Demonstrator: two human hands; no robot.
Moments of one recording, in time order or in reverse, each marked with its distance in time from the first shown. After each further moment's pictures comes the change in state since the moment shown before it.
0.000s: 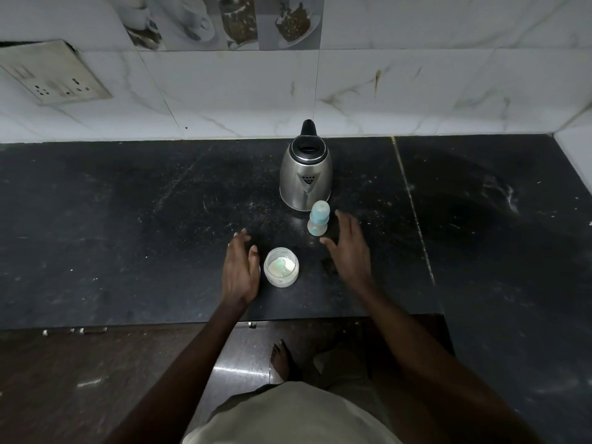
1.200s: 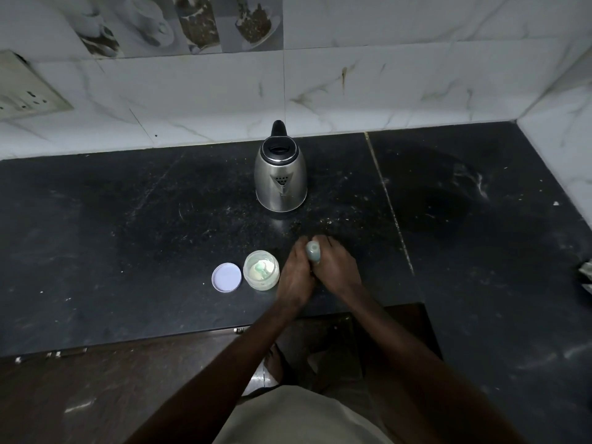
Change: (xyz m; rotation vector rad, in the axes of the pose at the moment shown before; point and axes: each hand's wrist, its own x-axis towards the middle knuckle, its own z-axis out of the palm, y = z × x) left_hand -0.024 0.100 0.108 -0.058 -0.312 0.101; right_hand -0.027 0.015 -0.013 -0.066 -0.168 0.030
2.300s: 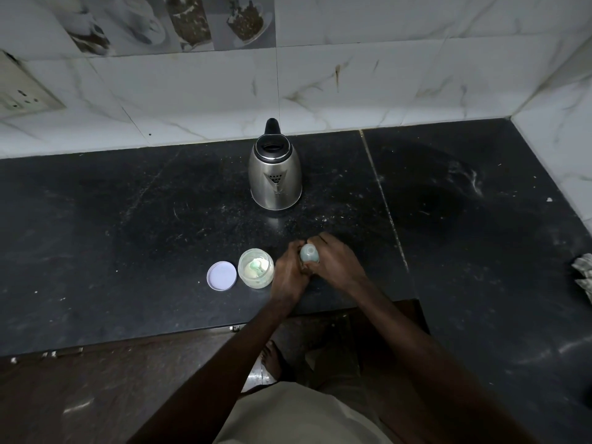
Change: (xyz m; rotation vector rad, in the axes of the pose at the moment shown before) left_hand 0.002 -0.005 0.004 -0.065 0.088 -0.014; right_hand 0.004 0.018 -0.016 -0.078 -0.087 -0.196
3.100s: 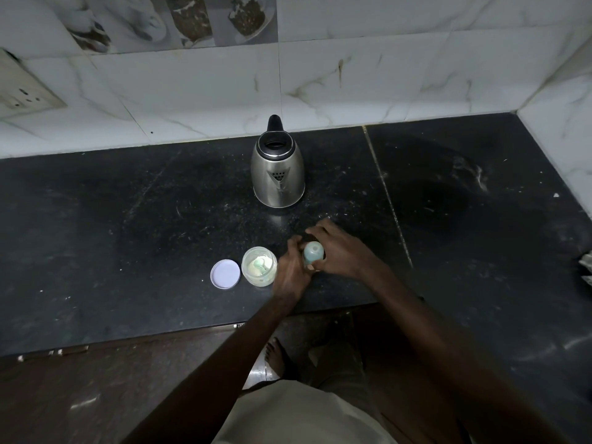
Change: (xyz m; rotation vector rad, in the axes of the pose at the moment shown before) left_hand 0.004 -0.005 0.001 0.041 -0.036 -0.057; right_hand 0.014 0.014 -0.020 -0.022 -0.193 -0.094
